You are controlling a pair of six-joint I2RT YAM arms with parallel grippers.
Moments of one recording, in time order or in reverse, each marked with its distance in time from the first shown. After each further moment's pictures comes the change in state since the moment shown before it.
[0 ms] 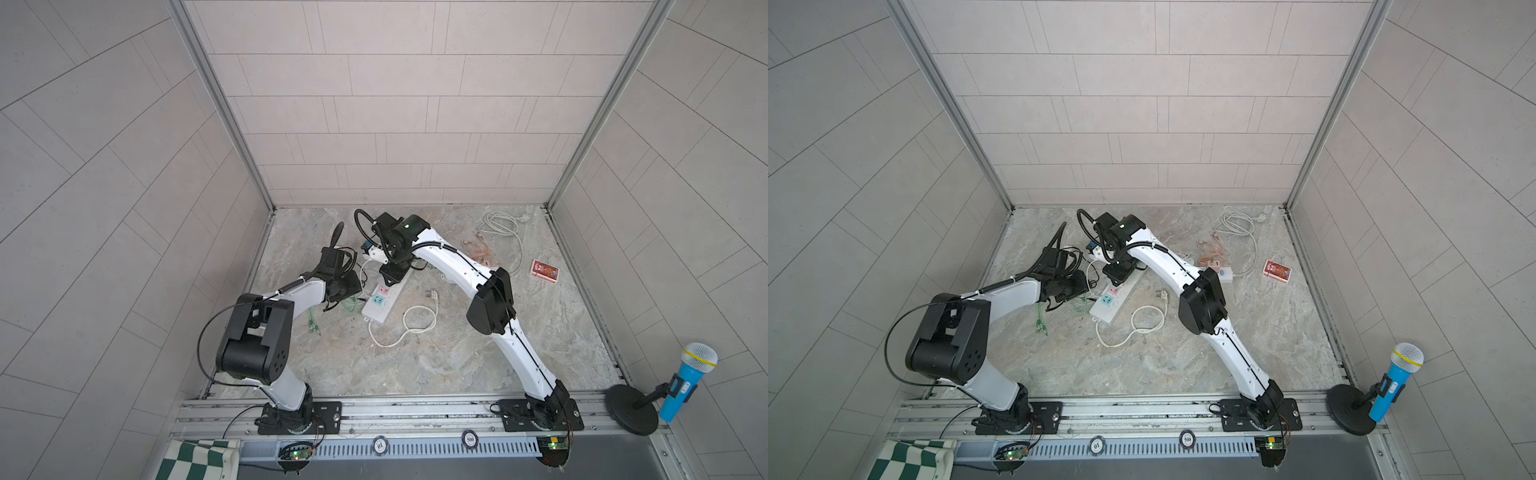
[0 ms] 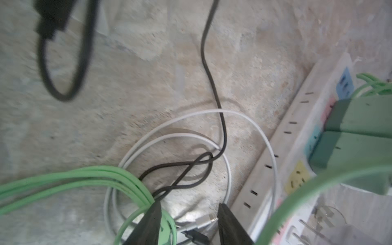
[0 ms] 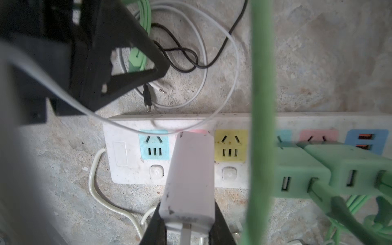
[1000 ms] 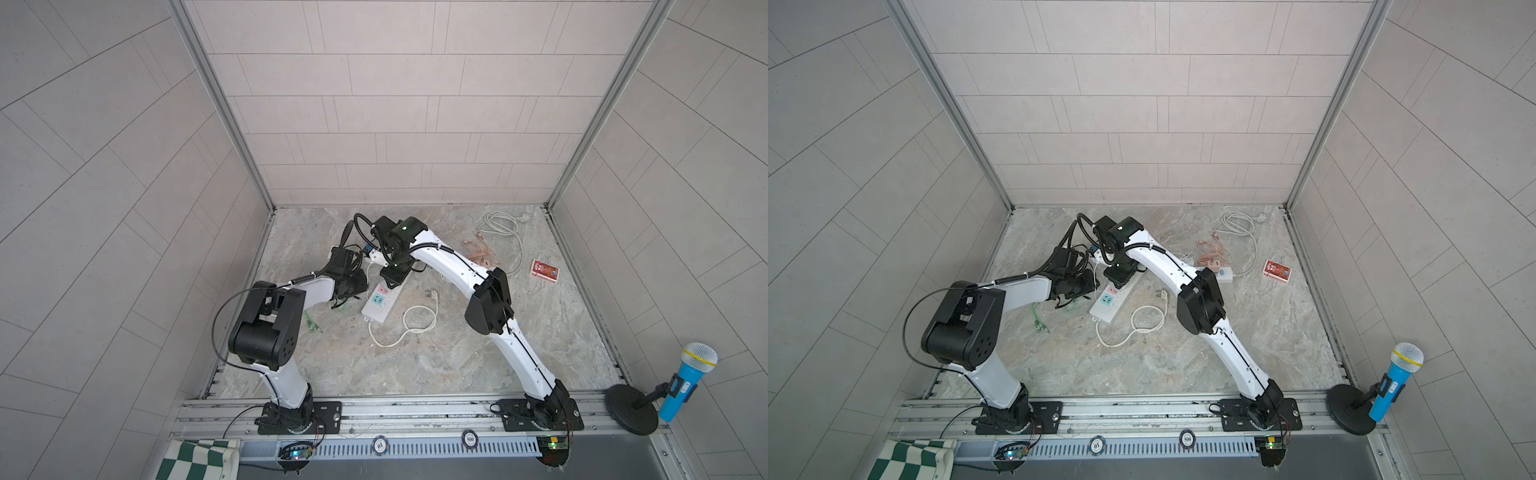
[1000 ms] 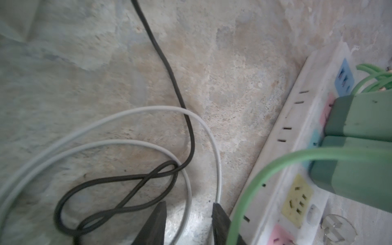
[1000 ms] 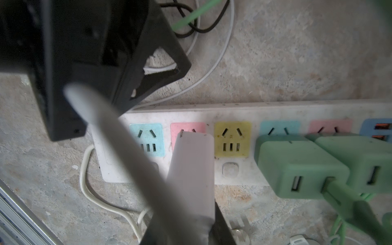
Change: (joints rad) left arm -0.090 0.101 0.010 0.145 0.037 0.000; right arm 0.006 0.020 -0.003 -0.023 0.026 0.011
